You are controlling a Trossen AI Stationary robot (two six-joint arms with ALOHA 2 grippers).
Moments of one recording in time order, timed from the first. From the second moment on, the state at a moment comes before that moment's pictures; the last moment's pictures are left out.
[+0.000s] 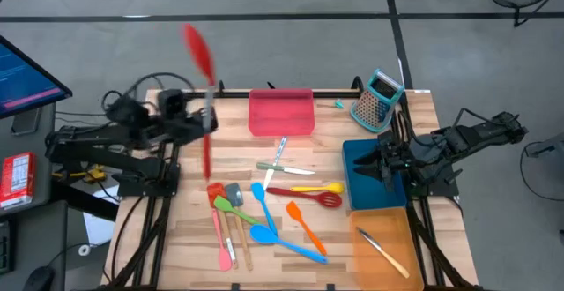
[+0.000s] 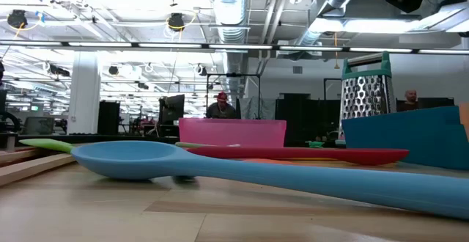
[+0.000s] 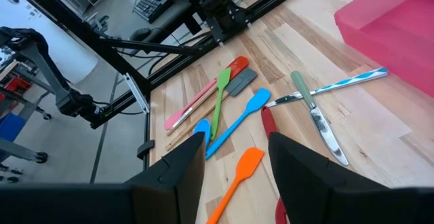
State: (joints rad) left arm 0.05 0.85 0.89 0.54 0.29 -0.85; right arm 0.38 0.69 0.82 -0.54 0.32 0.72
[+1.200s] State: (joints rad) left arm 0.67 1.35 1.08 -0.41 0.52 -0.24; right arm 0.38 0.69 0.82 -0.54 0.32 0.77
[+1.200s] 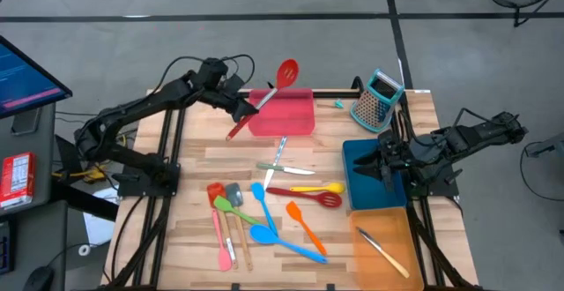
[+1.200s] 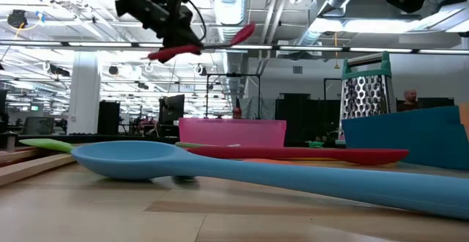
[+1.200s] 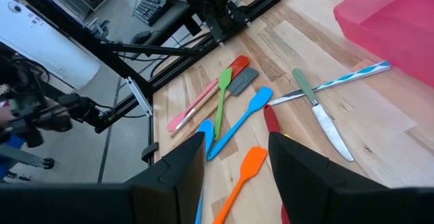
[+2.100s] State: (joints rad) left arm 0.67 1.64 1.32 -0.79 0.01 0.35; right arm 0.26 0.69 0.82 -0.54 0.32 0.81
